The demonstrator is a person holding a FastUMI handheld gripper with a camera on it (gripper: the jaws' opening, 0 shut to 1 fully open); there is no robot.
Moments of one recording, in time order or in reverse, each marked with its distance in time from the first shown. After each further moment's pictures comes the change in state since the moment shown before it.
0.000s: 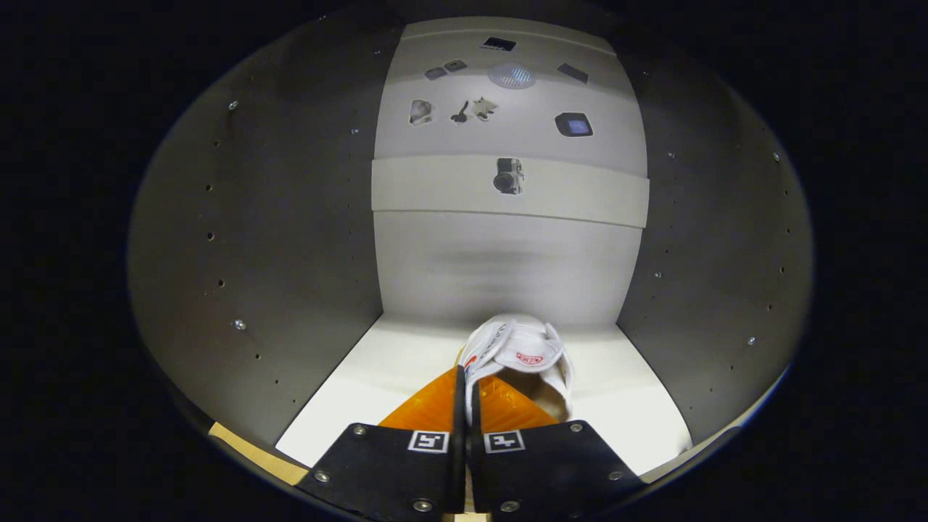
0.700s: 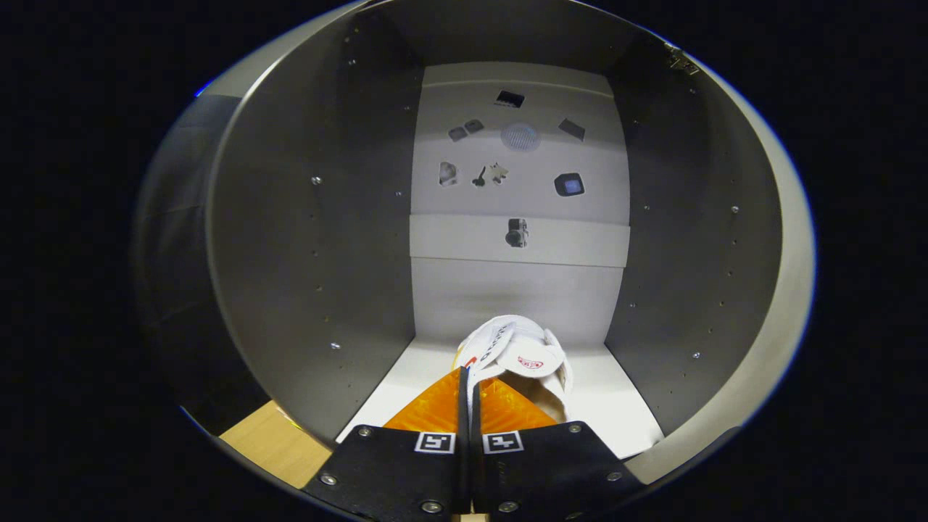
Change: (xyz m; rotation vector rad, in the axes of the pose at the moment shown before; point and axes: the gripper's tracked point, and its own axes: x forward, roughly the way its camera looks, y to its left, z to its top) arm -0.067 0.010 0.035 -0.012 -0.098 0.034
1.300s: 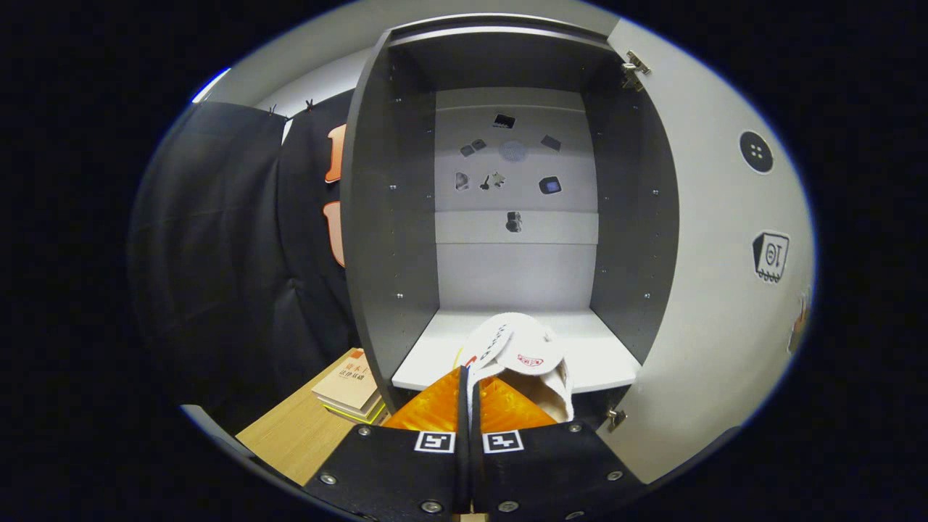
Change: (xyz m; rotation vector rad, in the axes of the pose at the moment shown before) arm -0.127 0.026 -0.023 0.045 -0.033 0.011
